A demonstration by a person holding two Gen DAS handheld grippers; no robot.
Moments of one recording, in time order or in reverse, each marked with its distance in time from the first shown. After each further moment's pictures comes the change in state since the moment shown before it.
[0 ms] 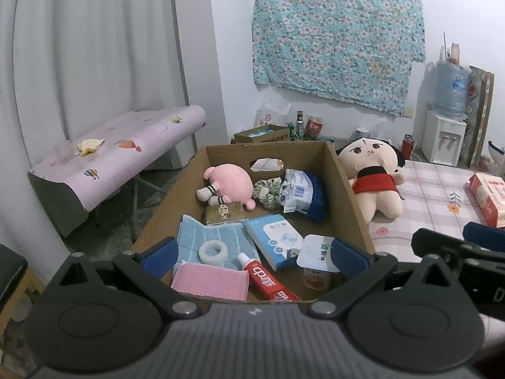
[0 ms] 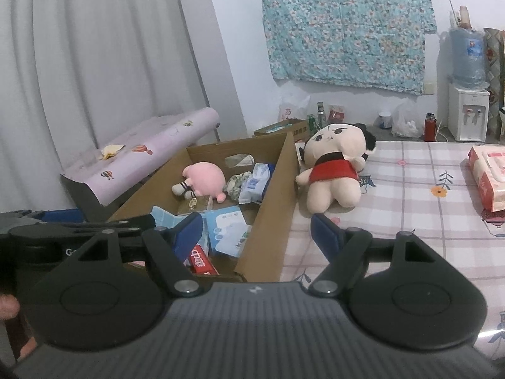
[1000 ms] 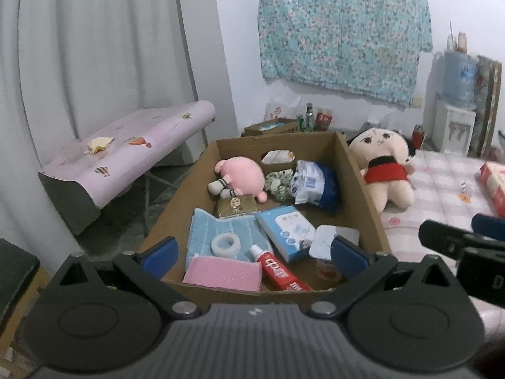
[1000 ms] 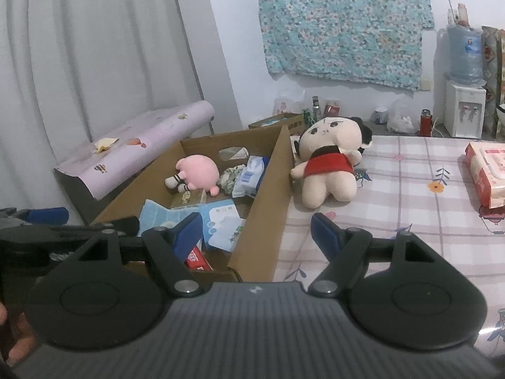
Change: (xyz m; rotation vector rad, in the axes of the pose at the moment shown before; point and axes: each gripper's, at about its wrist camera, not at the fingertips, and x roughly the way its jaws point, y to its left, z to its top) left arm 0.001 -0.001 -0.004 0.019 0.026 0.049; right arm 0.011 0.001 -0.003 -0.010 0.017 -0.020
